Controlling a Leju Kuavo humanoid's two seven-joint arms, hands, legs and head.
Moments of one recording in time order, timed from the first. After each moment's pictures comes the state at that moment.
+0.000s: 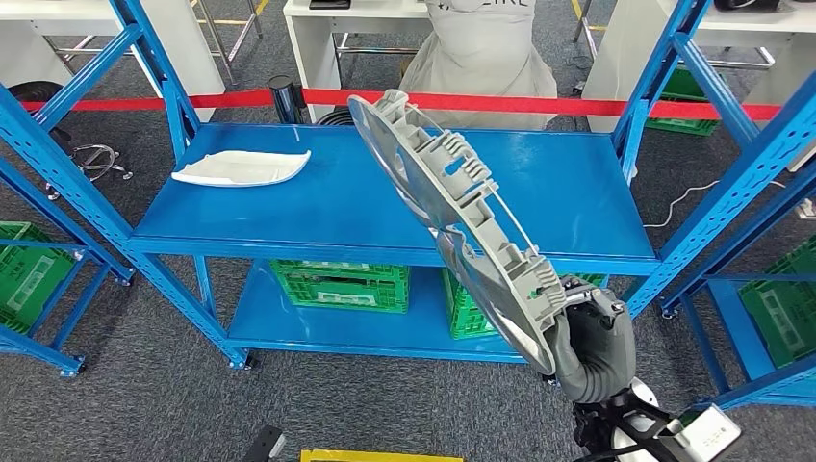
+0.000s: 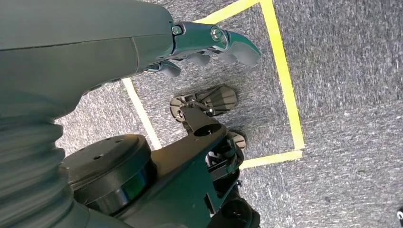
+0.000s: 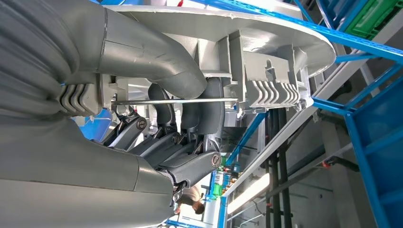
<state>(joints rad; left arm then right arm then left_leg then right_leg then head) -0.11 -0.05 -0.19 -0.20 0.21 -0.04 -0.33 0.01 0.06 0.15 -1.82 0.09 0.29 -0.69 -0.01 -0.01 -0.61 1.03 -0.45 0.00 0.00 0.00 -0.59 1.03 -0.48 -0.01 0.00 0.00</state>
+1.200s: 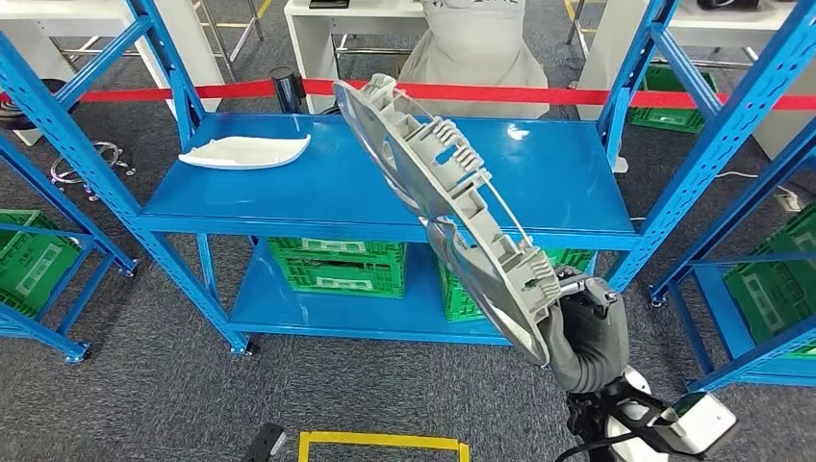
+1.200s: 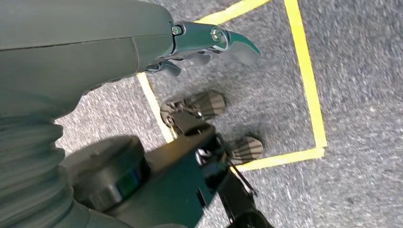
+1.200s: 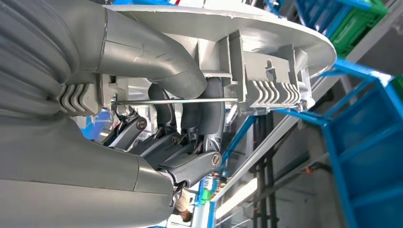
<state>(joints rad) -0.12 -0.06 -0.18 -0.20 0.18 -0.02 -0.30 -0.02 0.07 0.16 -1.82 0.08 0.30 -0.69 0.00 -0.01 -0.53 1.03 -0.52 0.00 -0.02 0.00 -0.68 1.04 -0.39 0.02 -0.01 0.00</state>
